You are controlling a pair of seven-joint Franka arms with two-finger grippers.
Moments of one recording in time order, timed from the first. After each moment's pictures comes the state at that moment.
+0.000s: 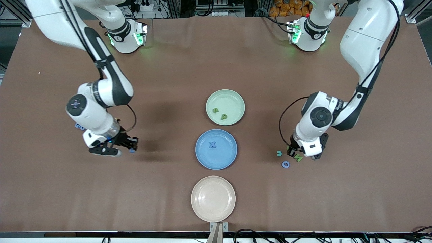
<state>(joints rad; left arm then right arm) -0.02 0.63 -0.32 -1.84 0.36 2.51 -1.58 0.12 0.44 0.10 -1.95 0.08 2.58 0.31</state>
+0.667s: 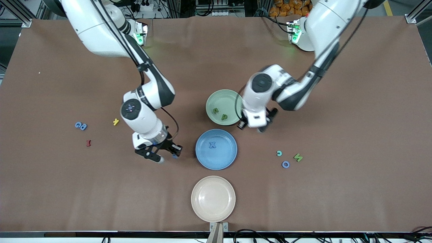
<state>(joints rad) -0.23 0.57 -0.49 -1.84 0.36 2.39 -1.83 0.37 0.65 0.10 -1.65 0.08 2.58 0.79</state>
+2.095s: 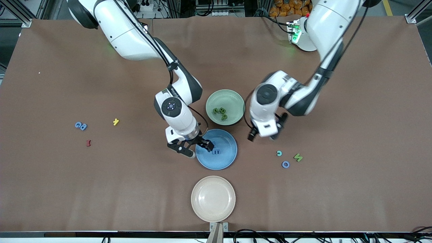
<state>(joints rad) -0.28 0.57 -0.31 -1.74 0.30 2.27 -1.76 0.55 0.79 0.04 -1.46 0.05 2.46 0.98</state>
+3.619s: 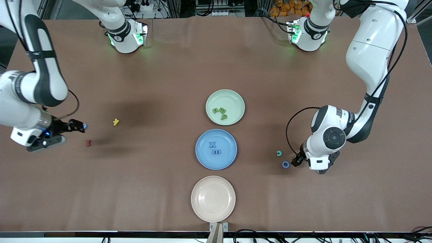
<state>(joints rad) 0.02 0.76 -0.30 -1.60 0.30 2.27 -1.22 -0.16 0.30 -0.03 -1.93 0.03 2.20 -0.55</state>
